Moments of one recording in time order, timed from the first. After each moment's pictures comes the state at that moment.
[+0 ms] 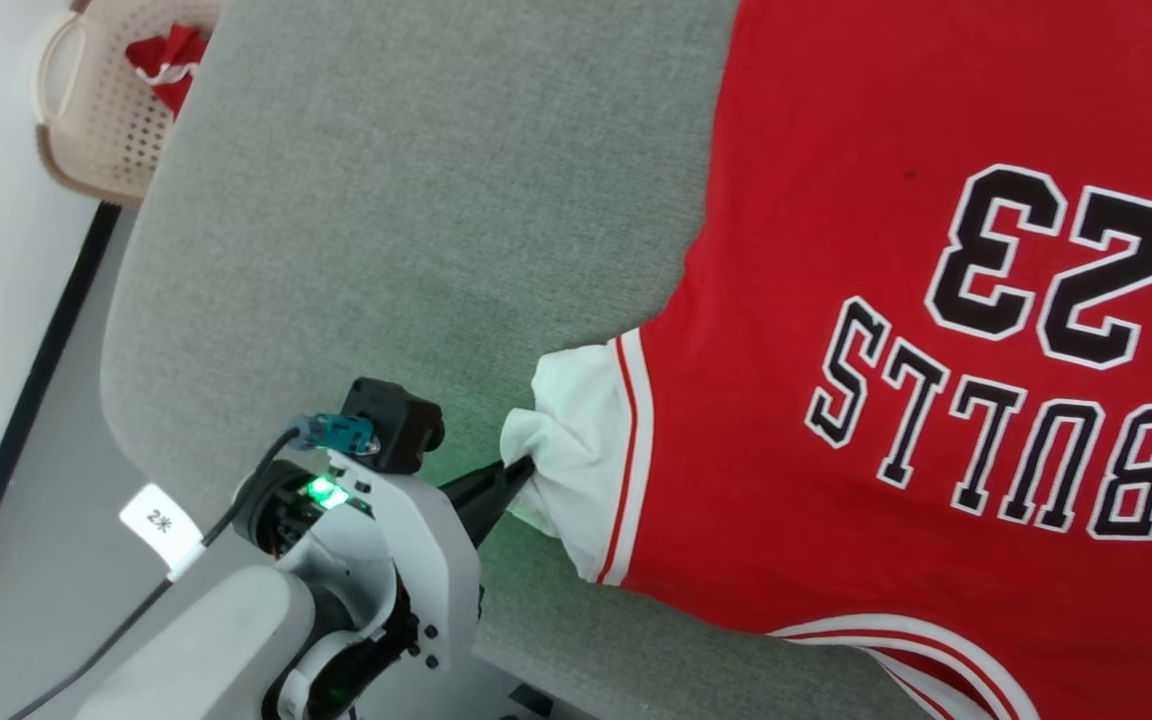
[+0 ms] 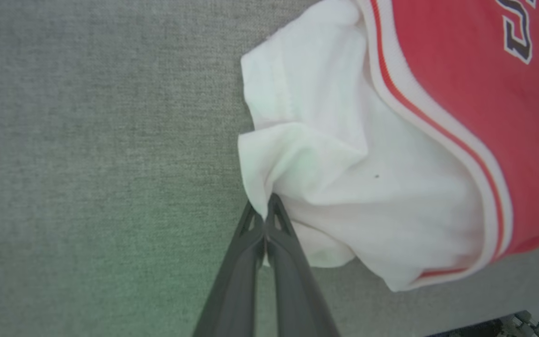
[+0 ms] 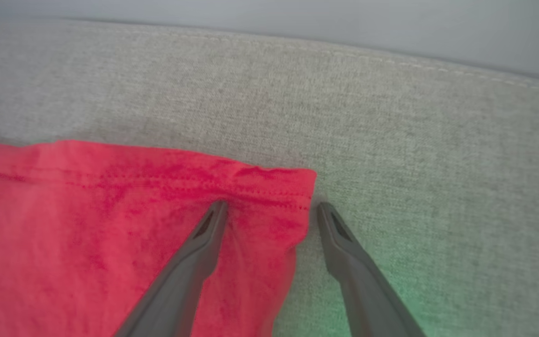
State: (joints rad) left arm -0.49 0.58 -0.72 -0.05 -0.86 0.08 0.36; right arm -1.33 -0.49 -0.12 0.98 0.15 0.13 0.84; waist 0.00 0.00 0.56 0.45
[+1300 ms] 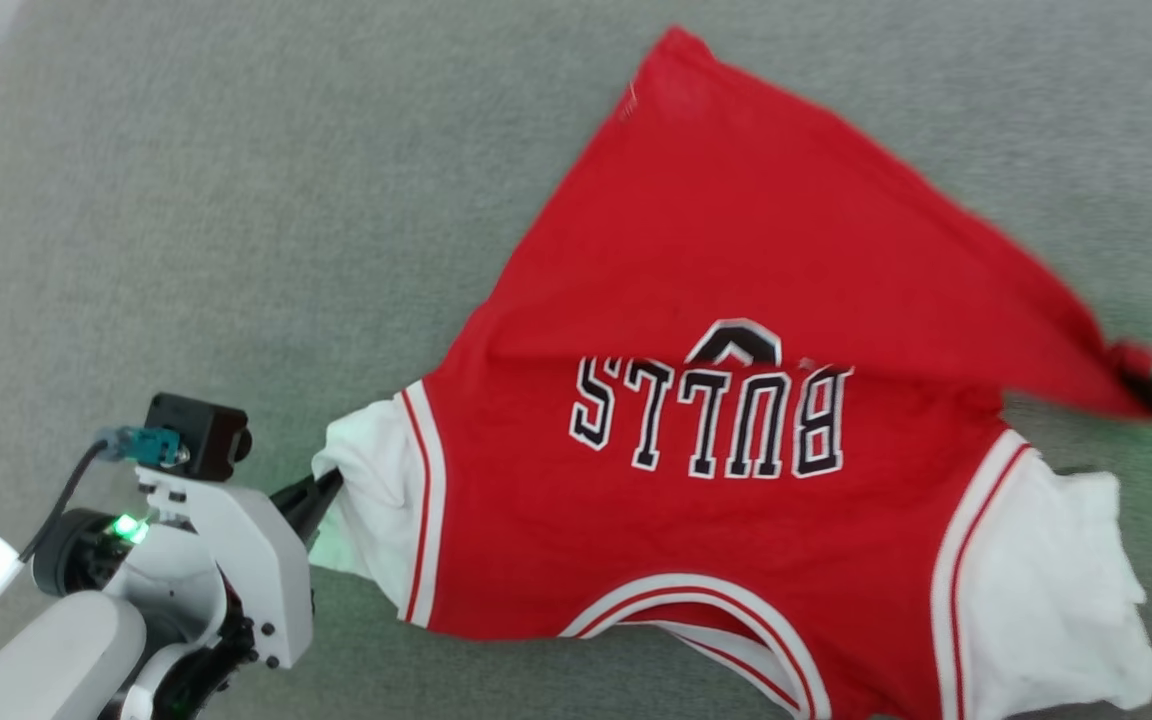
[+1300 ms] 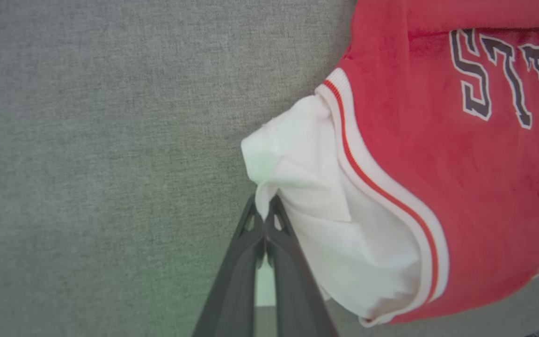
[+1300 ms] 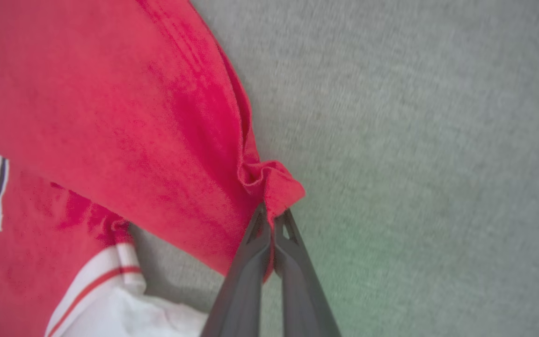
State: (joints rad) left arm -0.38 0.78 -0.59 -0.06 -0.93 0.18 0.37; right arm -0.53 -0.57 0.10 0.13 0.62 0.13 0.99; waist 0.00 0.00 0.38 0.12
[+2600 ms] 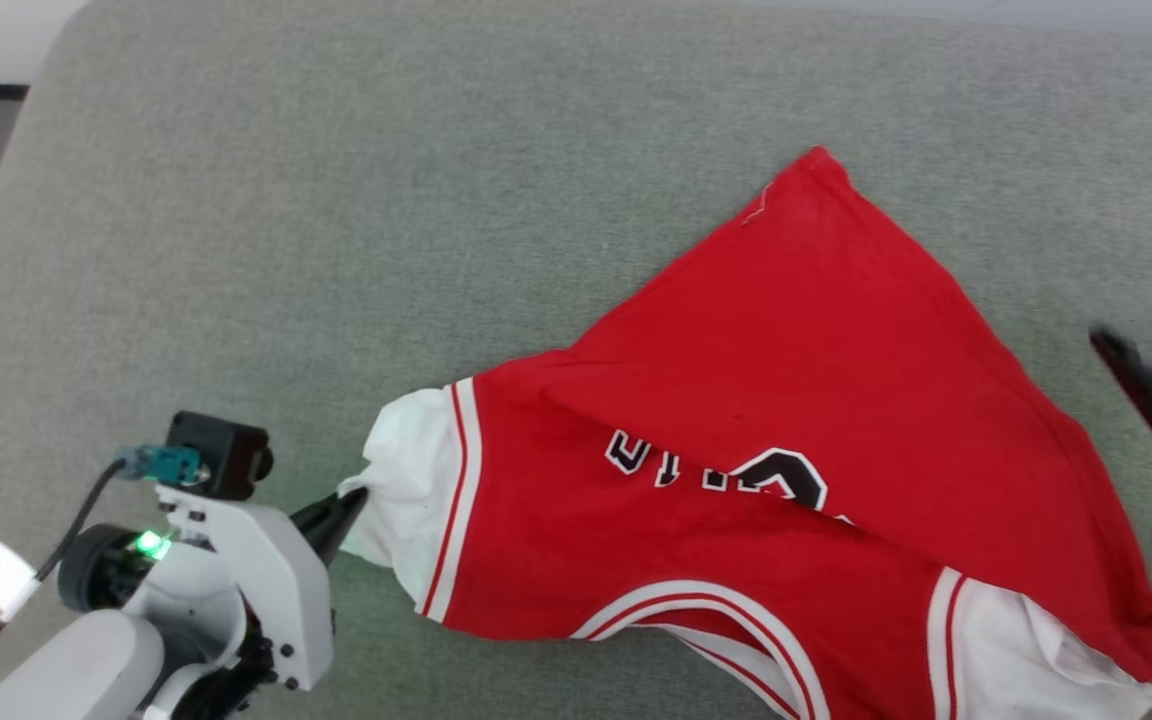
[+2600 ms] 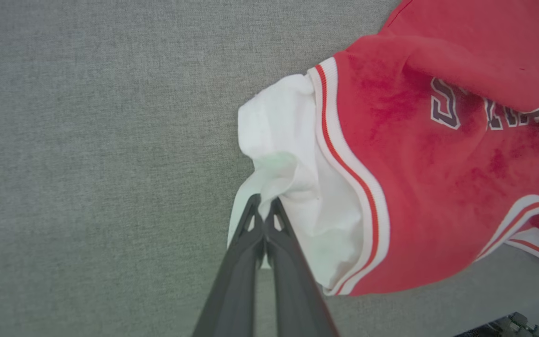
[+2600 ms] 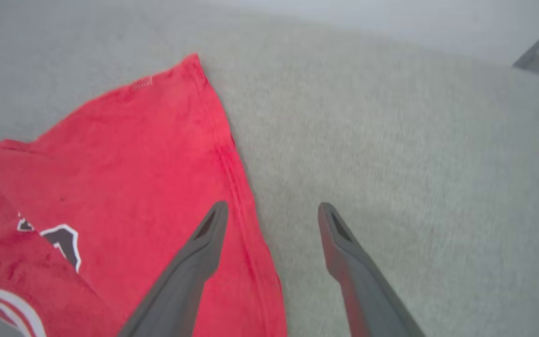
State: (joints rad) left arm -0.34 0.79 -0.60 -0.12 -0.94 0.20 0.37; right arm -0.30 -0.44 -0.09 -0.26 0.55 0.13 0.92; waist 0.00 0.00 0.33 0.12
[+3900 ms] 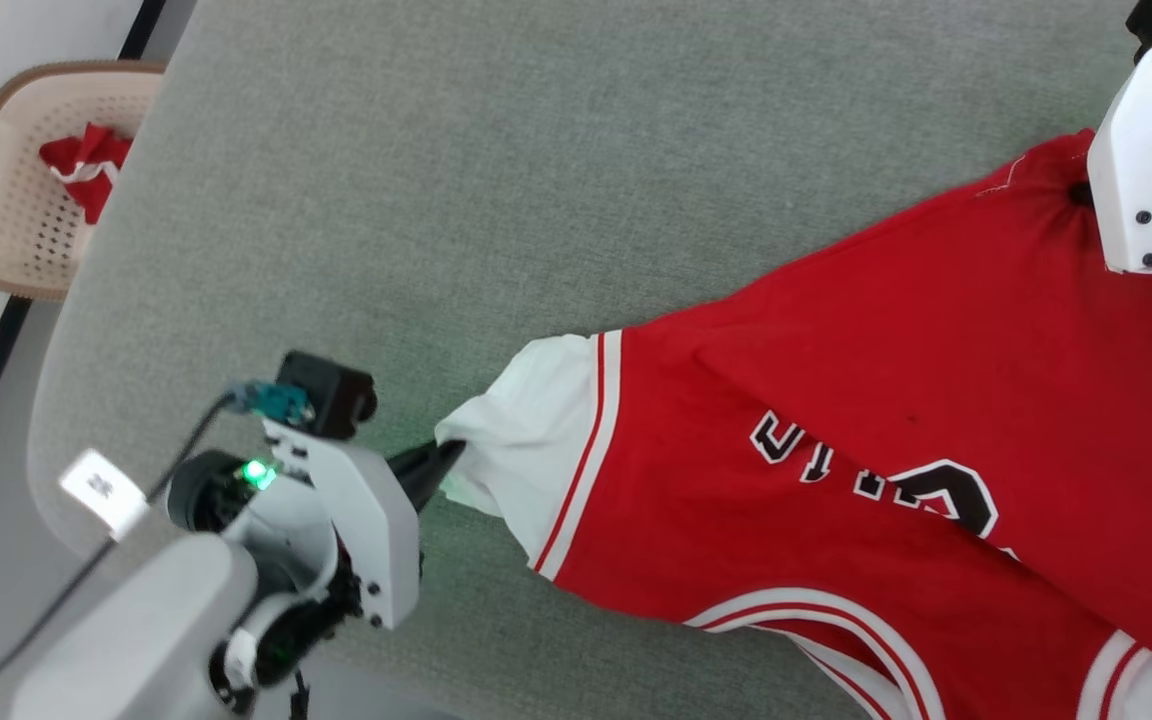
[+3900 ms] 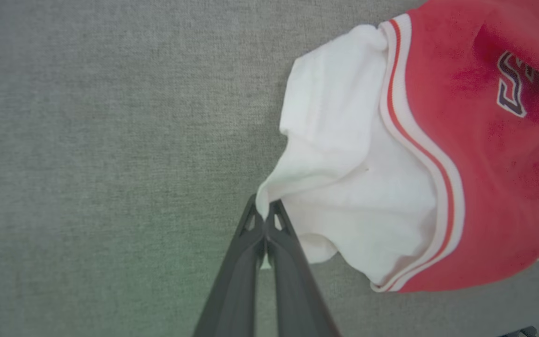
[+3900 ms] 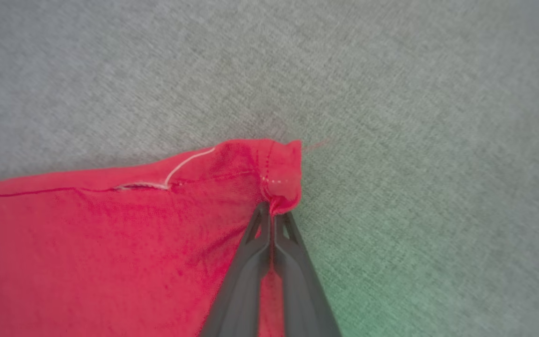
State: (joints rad) left arm -0.51 0.62 -0.70 0.05 -0.91 0.07 0.35; right arm -1.17 -0.50 0.64 0.78 0.70 0.13 0.85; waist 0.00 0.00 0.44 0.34
